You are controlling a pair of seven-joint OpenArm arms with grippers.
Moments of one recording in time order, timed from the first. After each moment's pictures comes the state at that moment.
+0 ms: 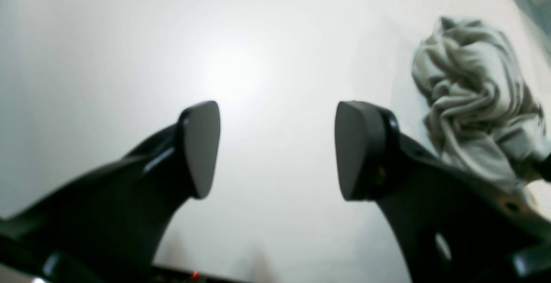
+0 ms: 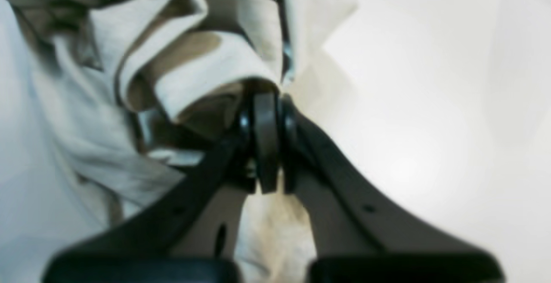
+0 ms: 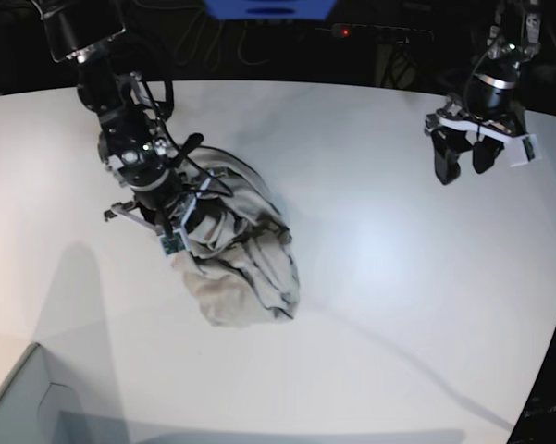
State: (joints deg) left arm 33.9 -18.4 -6.6 102.8 -41.2 0.7 6.6; right arm -3.8 11.9 -16.2 86.4 -0.4 0.2 -32.8
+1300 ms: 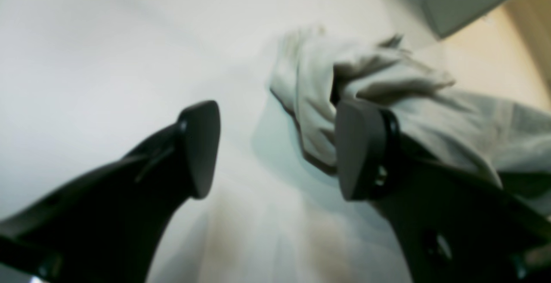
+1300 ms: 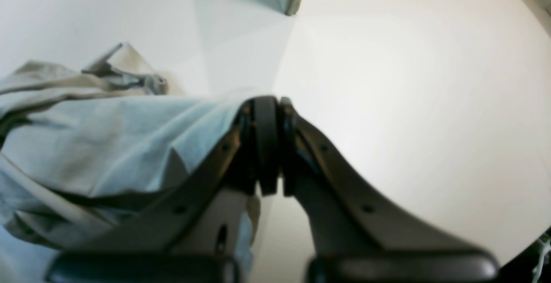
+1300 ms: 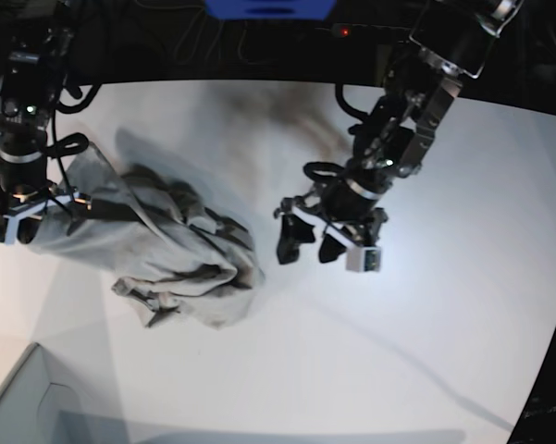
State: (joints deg) left arm -3.1 -10.7 27.3 76.6 -41.2 0.9 6.9; right arm -17.4 6.1 21.0 111.4 -0.2 0.5 -30.4
